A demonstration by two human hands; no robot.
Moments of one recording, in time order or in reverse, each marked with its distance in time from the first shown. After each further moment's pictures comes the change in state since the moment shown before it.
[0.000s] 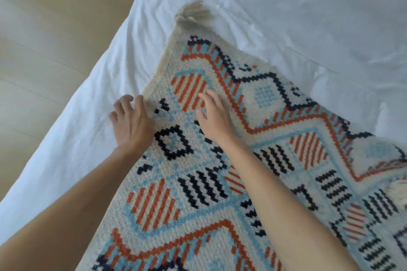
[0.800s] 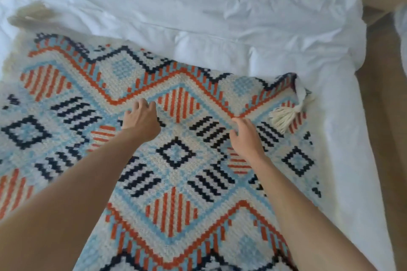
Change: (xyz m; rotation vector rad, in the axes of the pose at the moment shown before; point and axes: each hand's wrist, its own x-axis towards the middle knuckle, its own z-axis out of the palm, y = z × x) left_hand -0.177 0.313 0.067 0.294 -0.311 0.463; right_hand -0.277 0.342 -0.152 0.031 0.199 0.444
